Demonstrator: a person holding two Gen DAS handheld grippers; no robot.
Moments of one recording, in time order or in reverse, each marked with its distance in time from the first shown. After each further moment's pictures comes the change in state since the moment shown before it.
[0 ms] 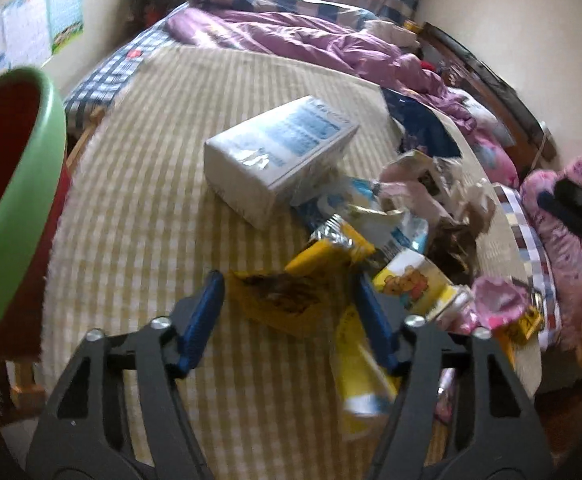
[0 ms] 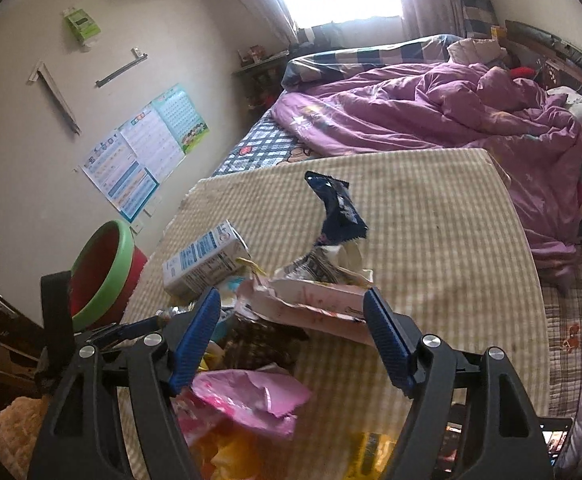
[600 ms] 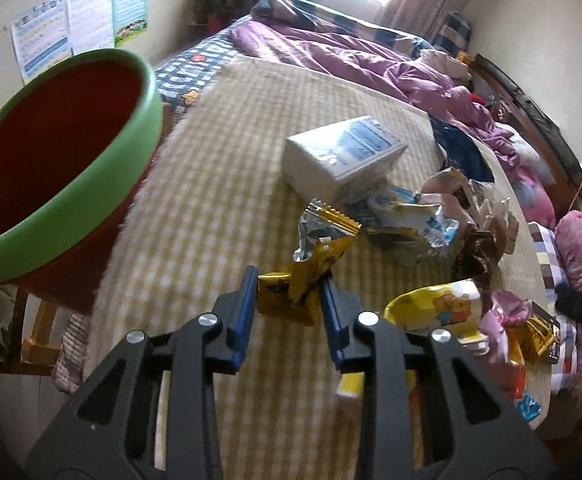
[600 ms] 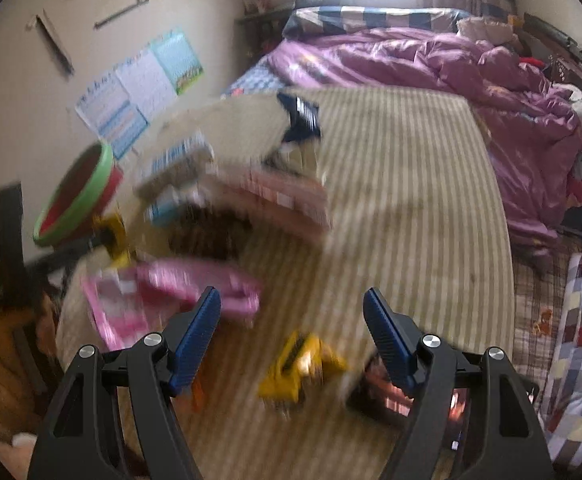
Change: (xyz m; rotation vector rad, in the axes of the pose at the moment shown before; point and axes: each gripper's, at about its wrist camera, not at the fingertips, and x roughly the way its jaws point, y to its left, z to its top) left arm -0.042 0.010 -0.027 -0.122 -0.090 0.173; right arm -0.012 -0.027 -0.054 -0.096 0.206 -0.060
